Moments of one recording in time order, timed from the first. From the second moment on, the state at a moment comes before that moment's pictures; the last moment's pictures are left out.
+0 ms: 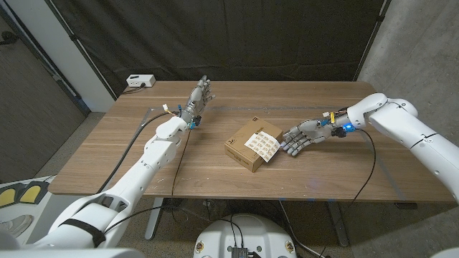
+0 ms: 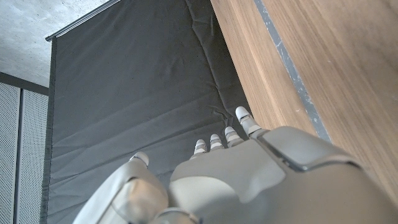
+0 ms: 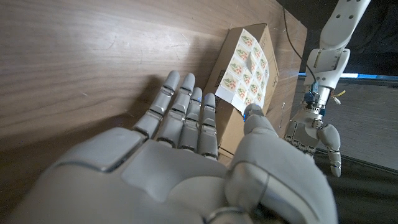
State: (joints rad) left arm 0.70 0.34 0.33 -1.19 -0.45 -0.20 -0.17; left_hand 0.04 0.08 0.20 0.18 0.37 -0.17 -0.10 0.19 0.18 -0.17 -0.05 0.20 0.18 -0.17 -0.03 0.19 0.17 -0.17 0.04 0.63 0.19; right arm -0.70 -0.83 -0.34 -1.63 0.26 -0.53 1.11; right_hand 0.56 0.12 0.33 -0.13 0.18 0.55 0.03 0.22 0.20 0.55 0.06 0.24 0.20 0.59 -0.05 0.34 0.30 0.31 -0.01 0.79 0.26
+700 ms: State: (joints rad) left arm 0.68 0.33 0.34 -1.17 -0.45 -0.20 -0.19; left_hand 0.04 0.08 0.20 0.18 0.37 -0.17 -0.10 0.19 0.18 -0.17 -0.05 0.20 0.18 -0.17 -0.03 0.19 0.17 -0.17 0.04 0.62 0.19; right arm -0.66 -0.79 -0.36 -1.56 0.22 -0.50 1.19; right_hand 0.59 0.11 0.31 -0.15 0.18 0.47 0.09 0.18 0.19 0.46 0.10 0.19 0.20 0.56 -0.05 0.38 0.34 0.31 0.00 0.89 0.33
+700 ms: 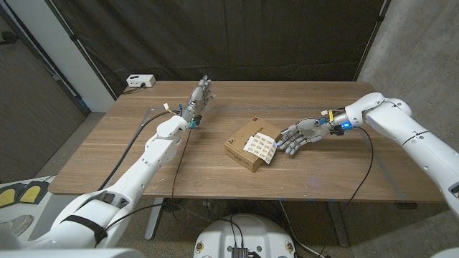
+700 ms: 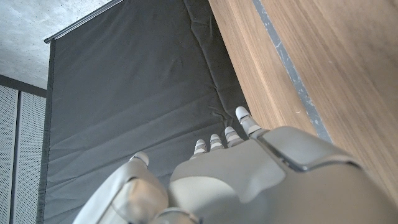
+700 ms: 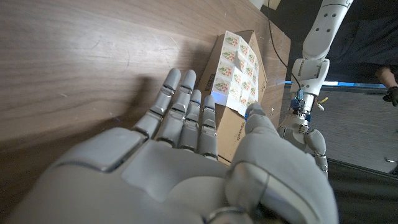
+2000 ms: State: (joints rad) left arm 0.66 0.33 0.33 -1.13 -0.46 -0.22 -0.20; left_hand 0.04 0.08 0.21 0.17 0.37 -0.17 -0.10 0.19 0.18 -0.17 -0.05 0.20 0.18 -0.17 -0.03 0.19 0.17 -0.17 0.04 0.62 0.19; right arm -0.47 -0.75 -0.55 -1.42 0.11 -0.49 1.35; right_hand 0.72 0.10 0.22 -0.16 0.19 0.59 0.05 0.21 0.19 0.59 0.07 0.23 0.21 0.69 -0.06 0.76 0.61 0.30 -0.04 1.13 0.51
